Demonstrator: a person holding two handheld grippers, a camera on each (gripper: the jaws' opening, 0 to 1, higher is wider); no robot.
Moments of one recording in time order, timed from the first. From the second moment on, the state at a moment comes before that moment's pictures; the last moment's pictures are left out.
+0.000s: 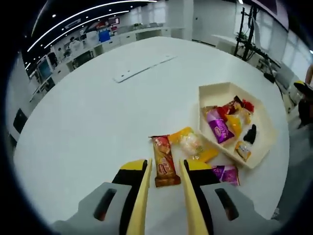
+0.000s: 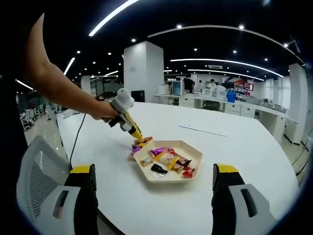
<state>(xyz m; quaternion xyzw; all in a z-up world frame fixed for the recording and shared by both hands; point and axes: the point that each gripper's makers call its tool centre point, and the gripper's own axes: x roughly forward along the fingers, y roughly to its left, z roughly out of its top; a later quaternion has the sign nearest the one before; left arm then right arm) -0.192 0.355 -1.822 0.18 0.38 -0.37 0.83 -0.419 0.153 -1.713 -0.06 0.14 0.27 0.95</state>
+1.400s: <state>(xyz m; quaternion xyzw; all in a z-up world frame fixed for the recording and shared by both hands) -0.206 0.317 -1.763 0.21 0.34 -0.47 0.79 -0.419 0.154 -1.712 -0.06 0.14 0.27 0.95</state>
